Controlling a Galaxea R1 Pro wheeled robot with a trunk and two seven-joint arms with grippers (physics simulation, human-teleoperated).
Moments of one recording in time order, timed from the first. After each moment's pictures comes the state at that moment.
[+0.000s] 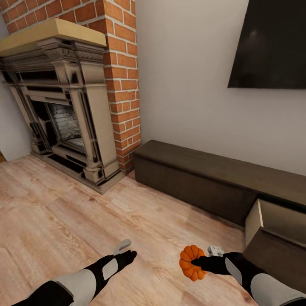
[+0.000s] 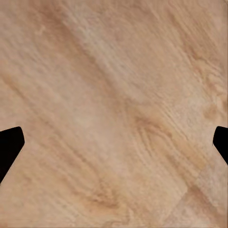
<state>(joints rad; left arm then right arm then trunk) -0.75 -0.13 -0.44 0.00 0.87 0.07 -0.03 -0.68 -0.16 0.31 -0.22 -0.44 0.41 0.40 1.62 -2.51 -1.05</state>
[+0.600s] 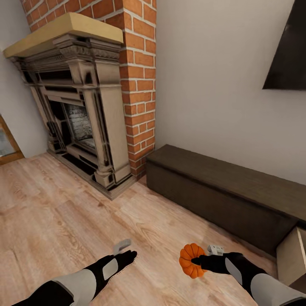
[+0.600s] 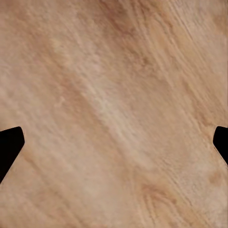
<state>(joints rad) -0.75 -0.13 -0.44 0.00 0.87 0.07 -0.03 -0.68 -0.16 0.31 -0.22 -0.43 0.37 0.40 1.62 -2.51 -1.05</state>
